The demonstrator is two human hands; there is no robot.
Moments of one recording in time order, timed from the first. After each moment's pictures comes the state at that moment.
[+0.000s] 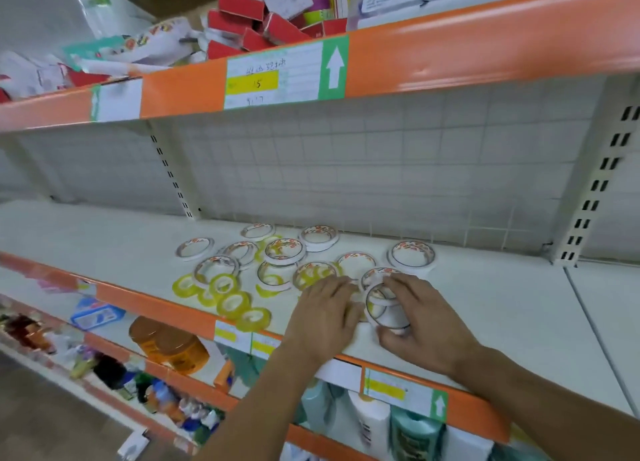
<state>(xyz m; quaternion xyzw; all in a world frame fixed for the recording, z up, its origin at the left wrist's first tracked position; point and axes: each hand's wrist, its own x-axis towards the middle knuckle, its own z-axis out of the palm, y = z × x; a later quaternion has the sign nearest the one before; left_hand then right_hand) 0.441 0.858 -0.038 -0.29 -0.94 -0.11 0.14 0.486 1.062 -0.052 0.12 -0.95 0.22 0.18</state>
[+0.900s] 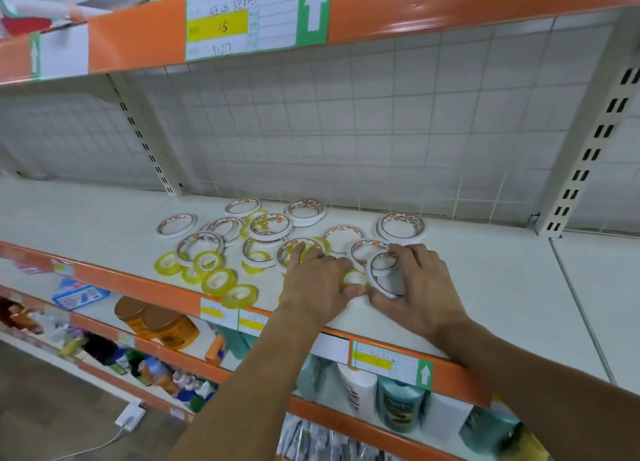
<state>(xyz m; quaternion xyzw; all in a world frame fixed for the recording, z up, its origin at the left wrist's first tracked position) 0.448 0.879 -0.002 -0.23 -0.97 0.02 0.05 0.482 1.063 -0.056 0.00 -0.95 0.21 0.23</state>
